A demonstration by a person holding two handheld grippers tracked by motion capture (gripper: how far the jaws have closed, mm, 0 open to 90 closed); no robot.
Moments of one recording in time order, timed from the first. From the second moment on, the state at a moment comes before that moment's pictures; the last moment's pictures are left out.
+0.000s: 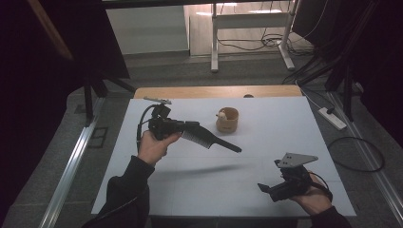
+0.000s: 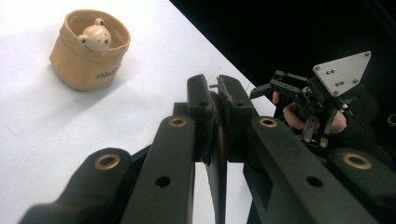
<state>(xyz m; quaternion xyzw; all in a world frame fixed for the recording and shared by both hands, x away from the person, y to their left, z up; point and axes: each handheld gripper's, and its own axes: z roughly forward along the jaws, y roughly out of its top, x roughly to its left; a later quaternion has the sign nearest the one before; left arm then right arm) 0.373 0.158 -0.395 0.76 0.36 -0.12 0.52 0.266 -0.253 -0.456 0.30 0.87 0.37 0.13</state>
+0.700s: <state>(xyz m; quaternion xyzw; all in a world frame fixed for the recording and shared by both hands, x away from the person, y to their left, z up) 0.389 0.165 -0.384 0.76 0.38 -0.11 0.52 0.260 -0.276 -0.458 0.35 0.86 0.35 0.14</state>
